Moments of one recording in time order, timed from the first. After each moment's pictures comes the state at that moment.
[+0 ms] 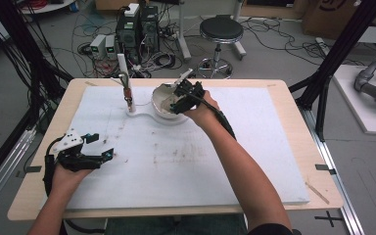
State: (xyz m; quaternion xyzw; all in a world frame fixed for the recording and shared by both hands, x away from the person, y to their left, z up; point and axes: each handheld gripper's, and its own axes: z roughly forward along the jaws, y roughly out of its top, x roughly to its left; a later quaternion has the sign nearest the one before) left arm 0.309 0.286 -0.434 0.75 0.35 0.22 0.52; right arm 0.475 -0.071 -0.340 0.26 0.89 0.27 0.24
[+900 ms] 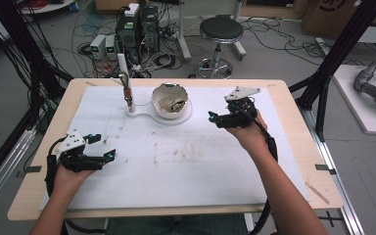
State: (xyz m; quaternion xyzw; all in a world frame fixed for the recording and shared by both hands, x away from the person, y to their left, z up) left arm 0.308 0.280 -0.433 0.75 0.34 0.22 0.52; right arm 0.393 -0.205 -0.324 0.31 0.83 0.39 0.26
